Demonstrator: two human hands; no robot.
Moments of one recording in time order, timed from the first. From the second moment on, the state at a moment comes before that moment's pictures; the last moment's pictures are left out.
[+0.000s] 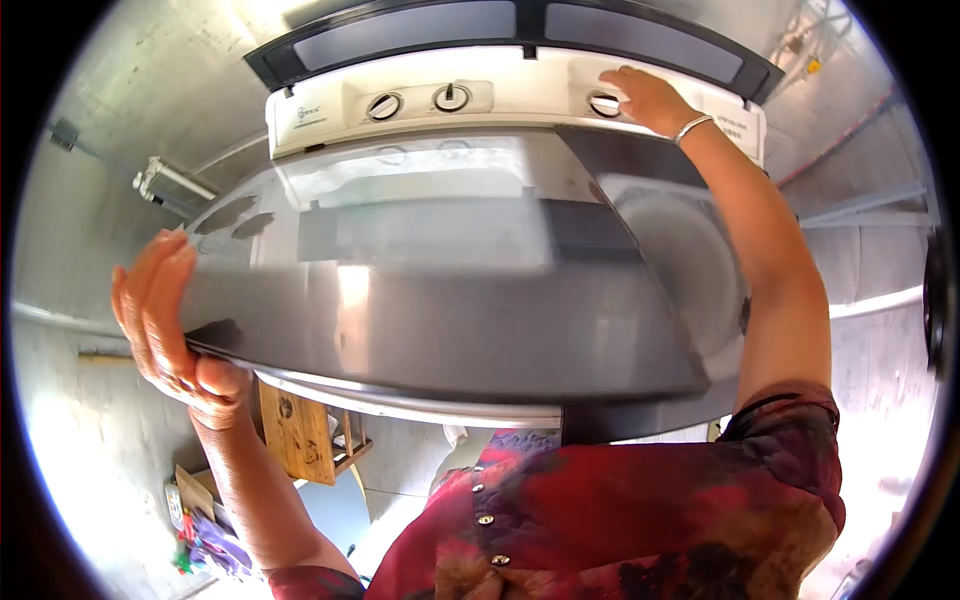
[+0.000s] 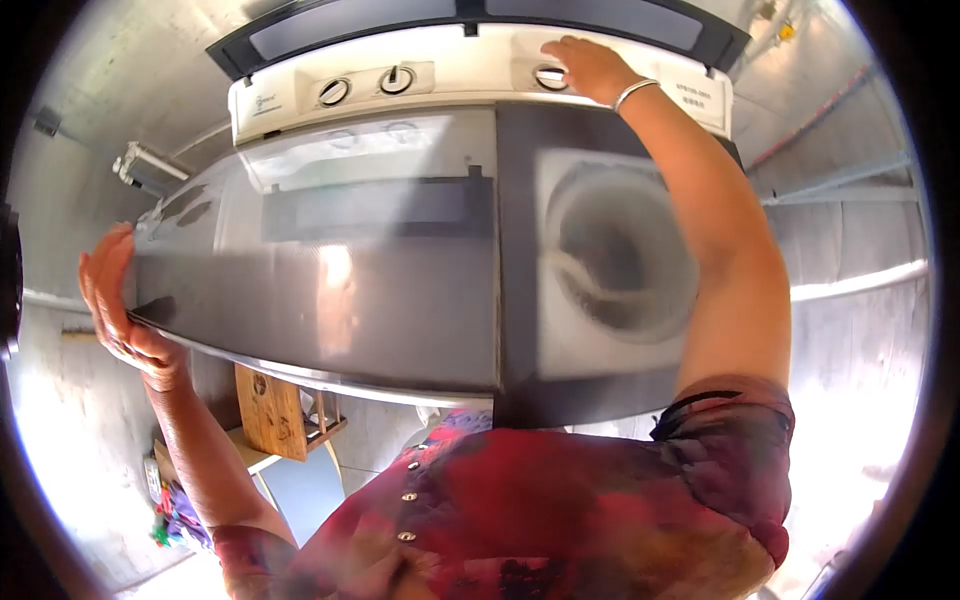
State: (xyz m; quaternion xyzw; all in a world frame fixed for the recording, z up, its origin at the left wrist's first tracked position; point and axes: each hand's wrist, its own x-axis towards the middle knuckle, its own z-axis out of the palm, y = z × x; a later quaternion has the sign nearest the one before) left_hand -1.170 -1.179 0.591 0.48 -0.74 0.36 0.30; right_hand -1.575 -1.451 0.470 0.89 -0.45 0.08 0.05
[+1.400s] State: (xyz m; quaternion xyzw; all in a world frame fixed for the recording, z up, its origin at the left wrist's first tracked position) left_hand -1.225 -1.345 0.632 0.30 -0.82 0.43 0.24; right_hand -1.584 -0.760 0.182 -0.03 -0.83 0.35 -0.43
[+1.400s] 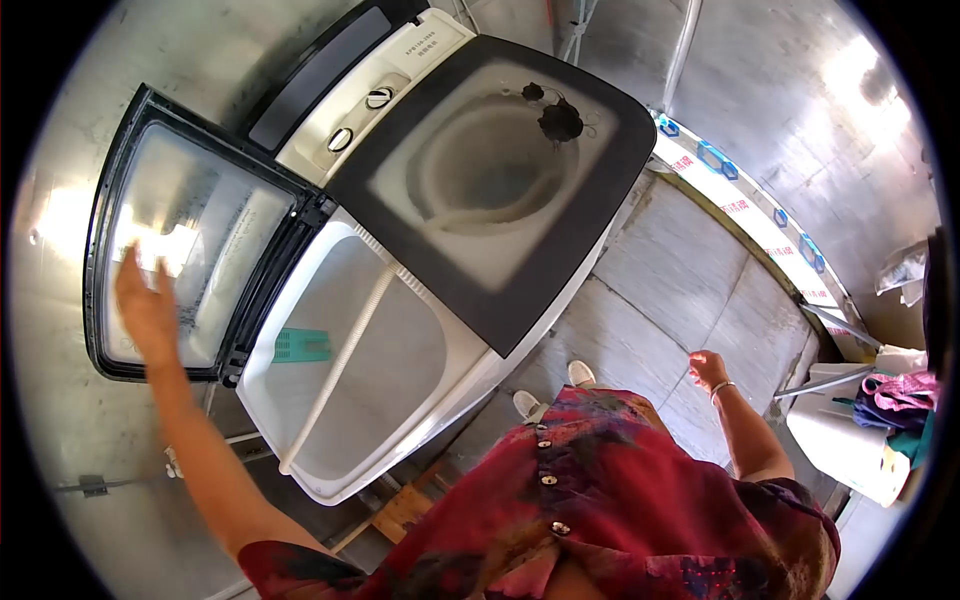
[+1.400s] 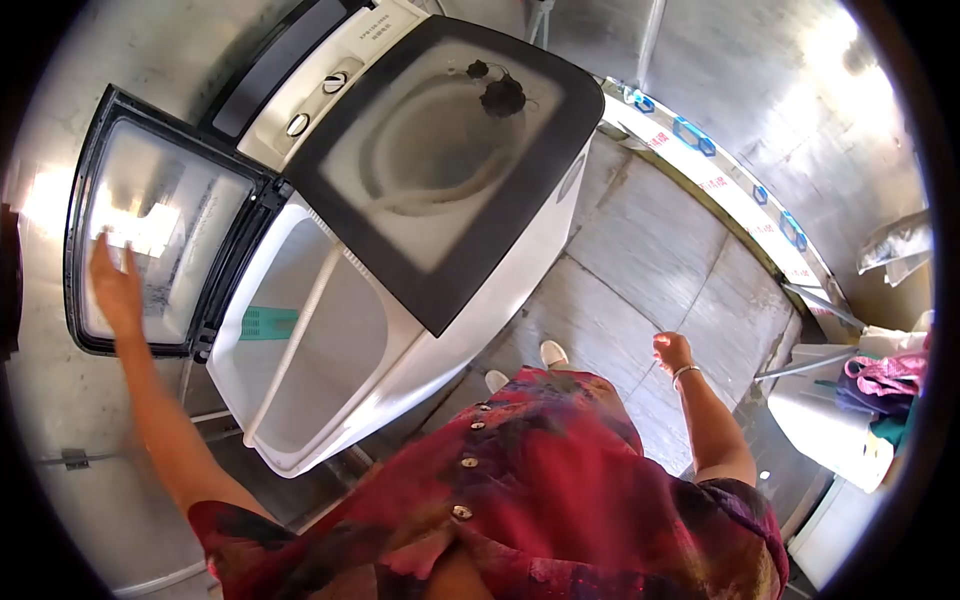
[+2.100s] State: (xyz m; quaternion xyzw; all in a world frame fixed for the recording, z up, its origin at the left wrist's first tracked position) left_hand -1.233 -1.103 0.406 0.38 -0.90 0.01 0.23; right_hand -1.614 -0.785 0.141 -0.10 -0.80 0.34 -0.49
